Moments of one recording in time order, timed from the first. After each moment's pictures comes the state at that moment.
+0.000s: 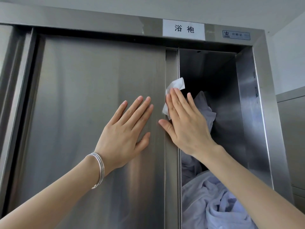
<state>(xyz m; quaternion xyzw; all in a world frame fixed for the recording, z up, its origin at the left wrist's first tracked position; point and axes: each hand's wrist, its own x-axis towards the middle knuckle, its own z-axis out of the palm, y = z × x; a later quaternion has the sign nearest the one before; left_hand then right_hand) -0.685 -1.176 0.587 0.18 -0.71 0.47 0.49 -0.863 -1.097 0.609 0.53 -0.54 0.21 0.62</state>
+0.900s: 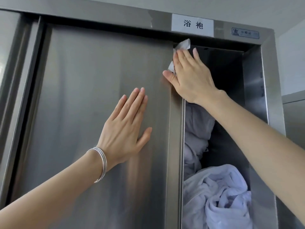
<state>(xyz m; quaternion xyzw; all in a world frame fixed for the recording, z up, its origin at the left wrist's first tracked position) -0.682 -1.179 0.580 0.22 -0.71 0.43 0.51 -0.852 -1.090 0.710 0.49 -0.58 0.20 0.62</state>
